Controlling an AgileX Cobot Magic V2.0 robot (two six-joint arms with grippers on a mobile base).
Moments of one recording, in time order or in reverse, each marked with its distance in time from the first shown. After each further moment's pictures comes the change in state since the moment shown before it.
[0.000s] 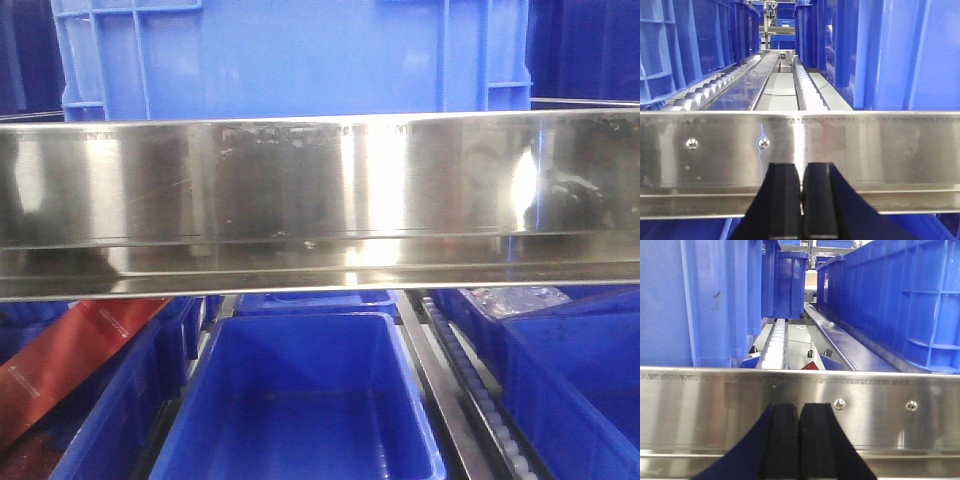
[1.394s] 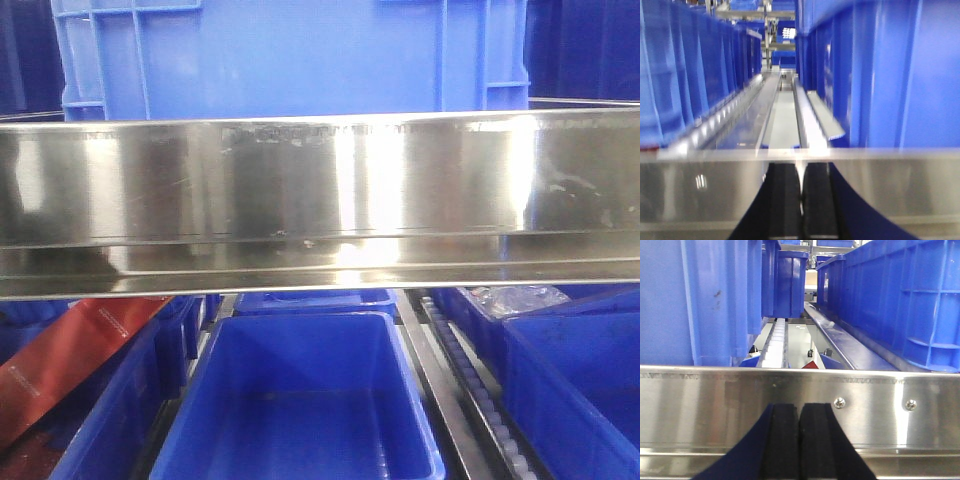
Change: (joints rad) left arm 0.000 0.002 0.000 0.000 0.000 0.000; right arm 0.000 0.008 -0.070 0.008 0.022 -0.004
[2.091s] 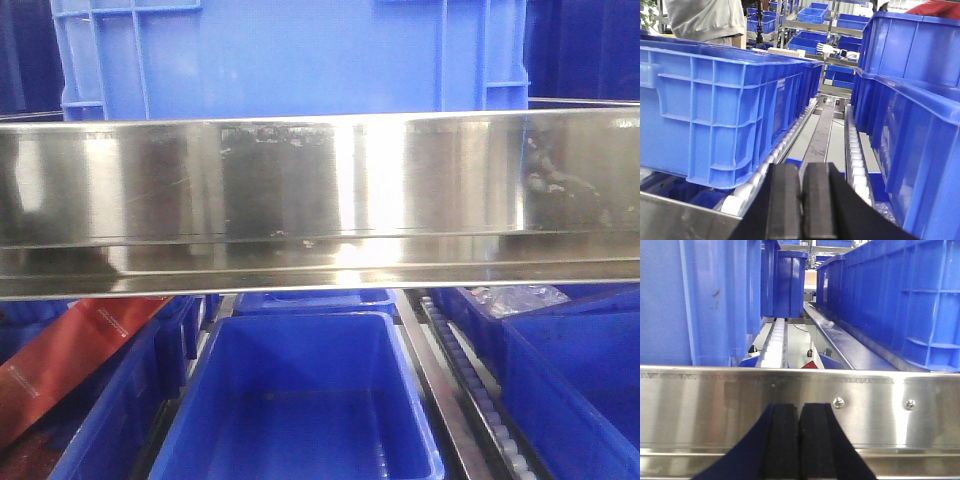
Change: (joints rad) left arm 0.000 0.000 0.000 0.000 0.002 0.000; right arm 0.267 0.222 -0.336 -0.123 0.090 -0.007
